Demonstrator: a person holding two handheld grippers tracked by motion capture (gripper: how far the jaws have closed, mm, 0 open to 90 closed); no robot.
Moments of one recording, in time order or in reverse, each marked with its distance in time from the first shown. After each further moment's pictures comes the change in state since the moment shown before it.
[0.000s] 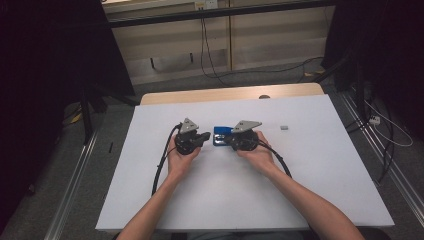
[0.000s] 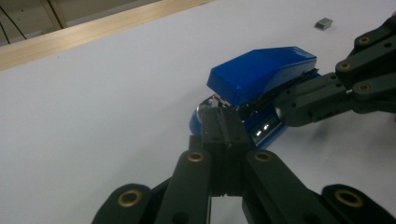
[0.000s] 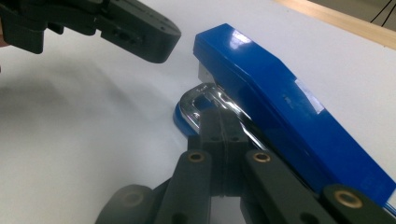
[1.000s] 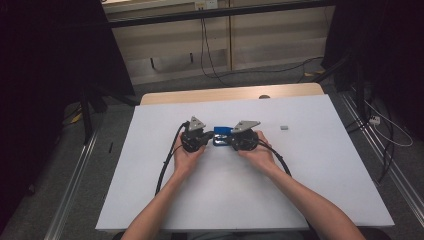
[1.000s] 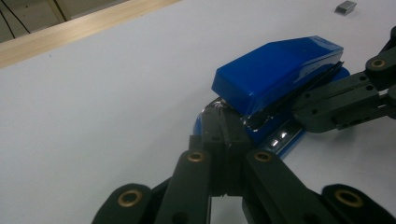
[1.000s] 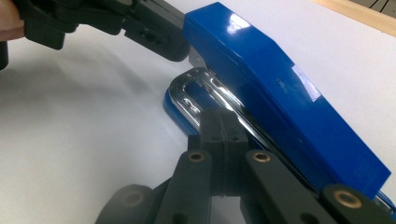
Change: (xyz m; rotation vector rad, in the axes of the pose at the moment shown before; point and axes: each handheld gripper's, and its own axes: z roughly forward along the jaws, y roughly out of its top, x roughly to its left) left arm -0.003 0.001 0.022 0.044 0.031 0.026; right arm -0.003 -0.001 0.001 0.053 -0.023 -0.014
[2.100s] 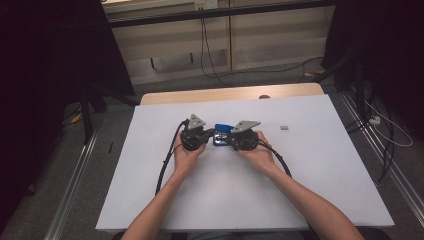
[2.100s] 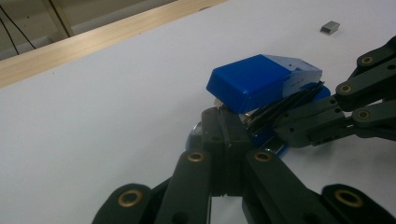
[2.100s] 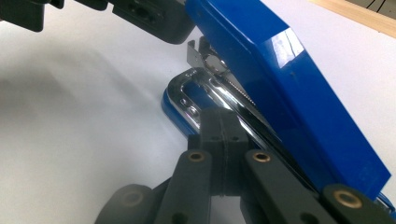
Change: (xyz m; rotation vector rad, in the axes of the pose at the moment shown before) left arm -0.005 0.010 -0.009 -0.036 -0.012 -0.005; right arm 0.000 0.000 0.000 -0.002 -0.010 0.001
